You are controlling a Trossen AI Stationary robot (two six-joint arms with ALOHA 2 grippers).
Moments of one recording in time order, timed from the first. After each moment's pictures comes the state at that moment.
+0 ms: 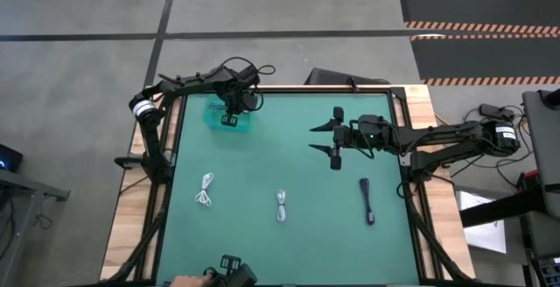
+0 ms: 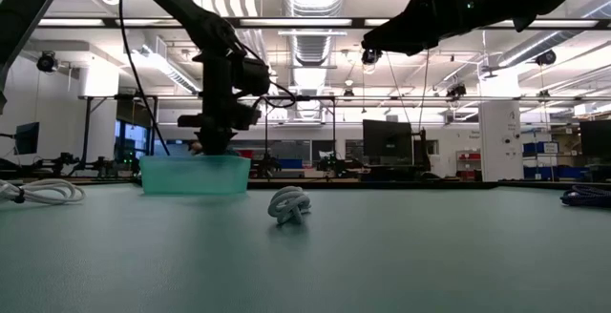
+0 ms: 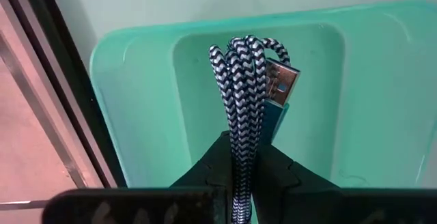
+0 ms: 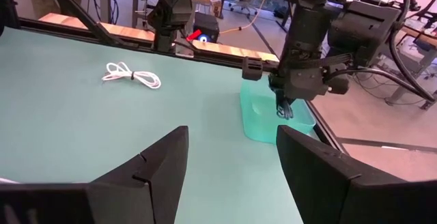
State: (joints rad) left arm 0.69 1.85 1.38 -0.94 -0.14 0.90; right arm -0.14 1.16 0.60 0.35 -0.02 -0.24
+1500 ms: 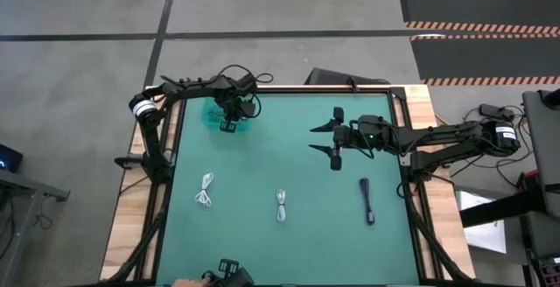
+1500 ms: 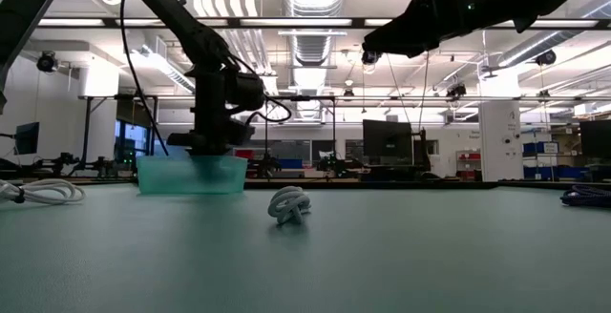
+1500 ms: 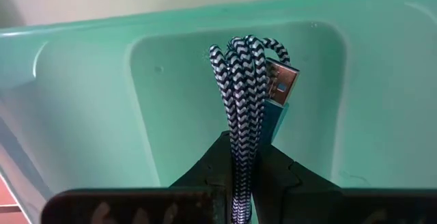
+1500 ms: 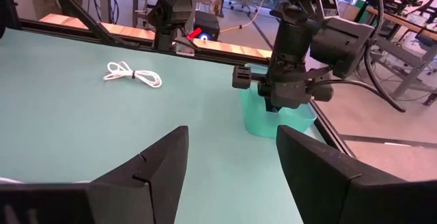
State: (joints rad) left arm 0.69 1.85 1.24 -0.81 -0.14 0.90; right arm -0.14 1.16 0.59 0.35 -0.02 -0.23
